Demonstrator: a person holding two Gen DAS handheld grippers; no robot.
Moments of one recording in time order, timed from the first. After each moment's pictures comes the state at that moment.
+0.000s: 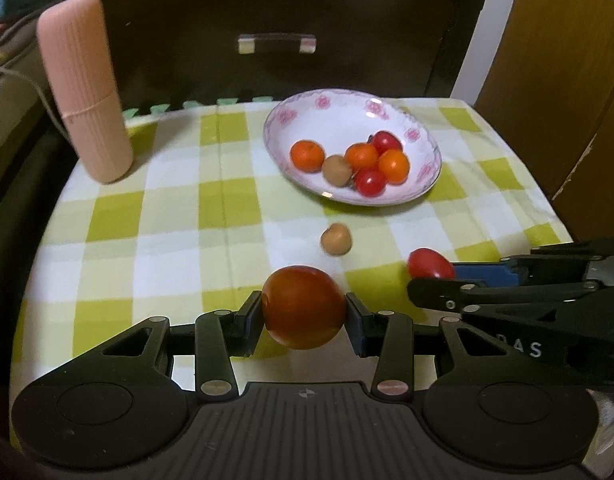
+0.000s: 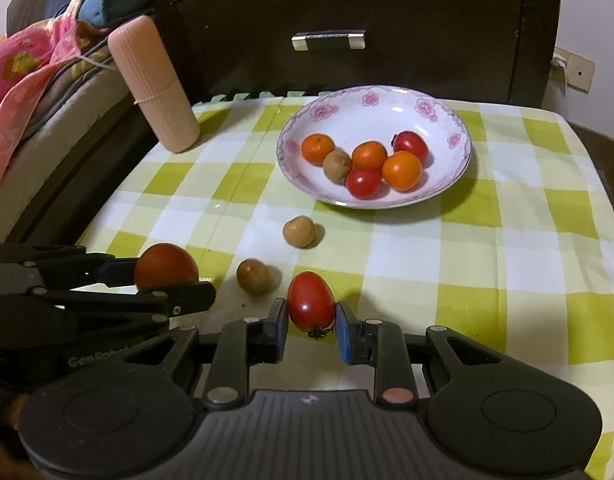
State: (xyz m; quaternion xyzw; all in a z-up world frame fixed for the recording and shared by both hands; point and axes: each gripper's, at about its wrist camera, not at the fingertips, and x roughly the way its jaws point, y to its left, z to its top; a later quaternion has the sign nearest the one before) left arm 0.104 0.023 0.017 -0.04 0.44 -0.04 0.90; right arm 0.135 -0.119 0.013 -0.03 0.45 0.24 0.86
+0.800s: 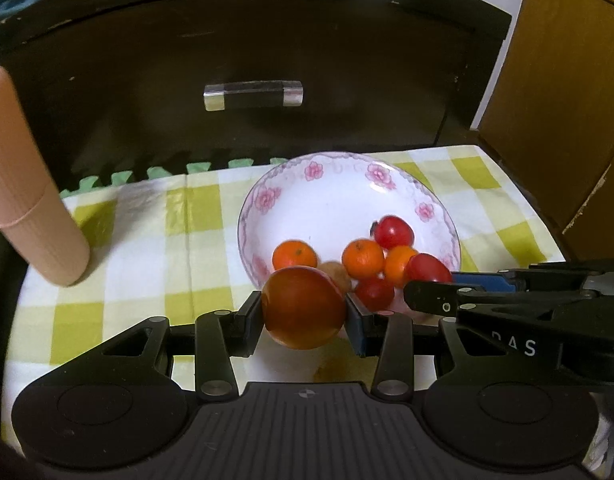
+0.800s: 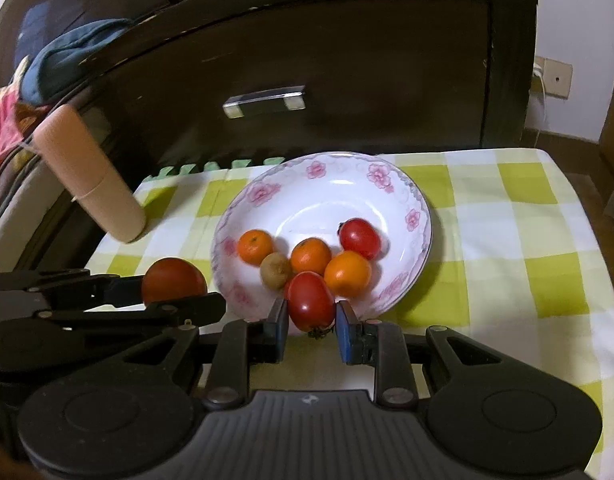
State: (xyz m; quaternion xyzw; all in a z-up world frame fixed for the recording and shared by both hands) left arm 0.200 0.015 0.023 -0.03 0.42 -0.05 0.90; right arm 0.222 -0.133 0.020 0.02 0.43 0.20 0.88
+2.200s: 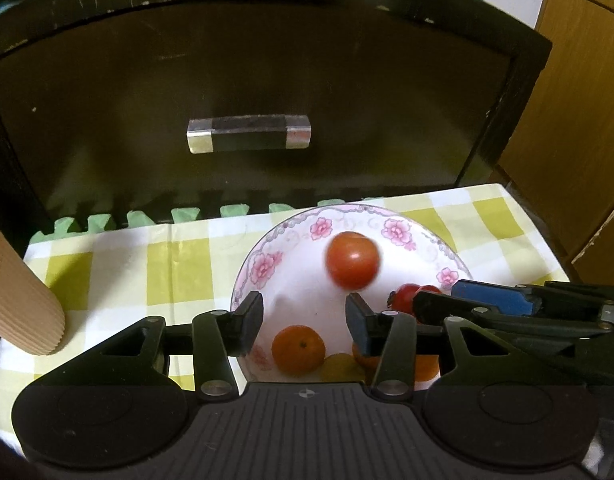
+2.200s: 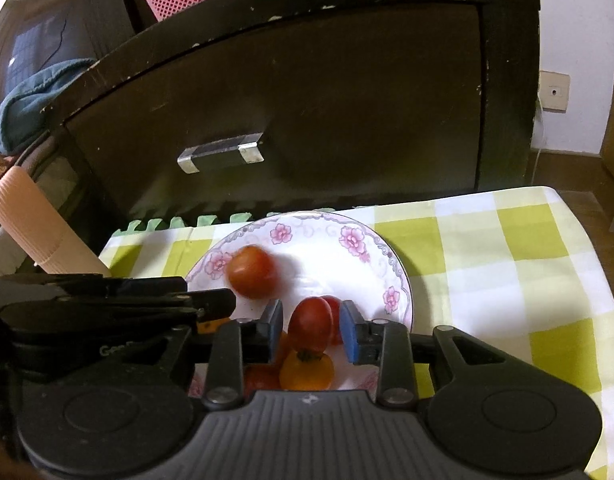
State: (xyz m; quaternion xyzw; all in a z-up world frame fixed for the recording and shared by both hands) left arm 0.254 0.018 0.025 -0.04 0.41 -0.05 0.91; right arm 0.272 -0.142 0.013 0.04 0.39 0.19 0.90
